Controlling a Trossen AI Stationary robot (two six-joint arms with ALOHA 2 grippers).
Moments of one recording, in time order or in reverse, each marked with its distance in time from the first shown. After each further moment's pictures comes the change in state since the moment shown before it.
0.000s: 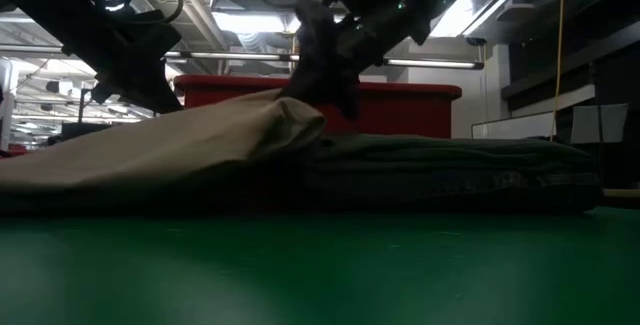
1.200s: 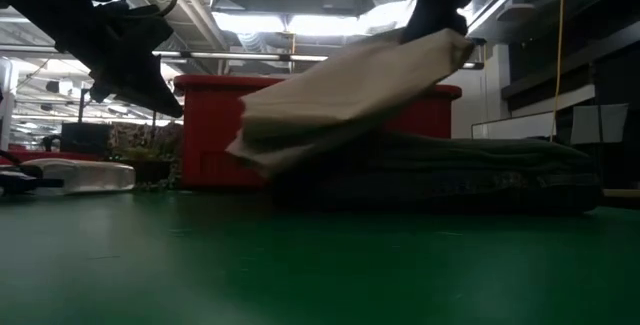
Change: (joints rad) left arm -0.058 0.000 0.000 -0.003 -0.001 0.000; right arm -0.020 -0.520 -0.001 -0.734 0.299 -0.070
